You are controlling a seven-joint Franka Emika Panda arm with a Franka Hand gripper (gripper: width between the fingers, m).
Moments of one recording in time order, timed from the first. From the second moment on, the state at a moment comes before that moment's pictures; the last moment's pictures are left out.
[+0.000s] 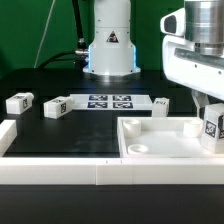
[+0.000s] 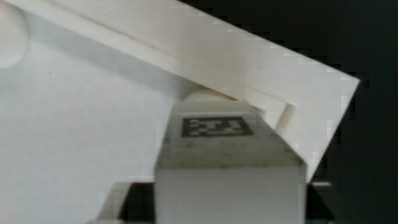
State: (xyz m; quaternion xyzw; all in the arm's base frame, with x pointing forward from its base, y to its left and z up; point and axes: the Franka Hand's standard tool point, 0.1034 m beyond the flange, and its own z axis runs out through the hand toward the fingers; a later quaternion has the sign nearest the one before) arm 0.626 0.114 0.071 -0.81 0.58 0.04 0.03
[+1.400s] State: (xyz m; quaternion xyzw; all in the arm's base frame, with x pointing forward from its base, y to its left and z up) arm 0.626 0.115 0.070 -0.96 0.26 0.03 0.05
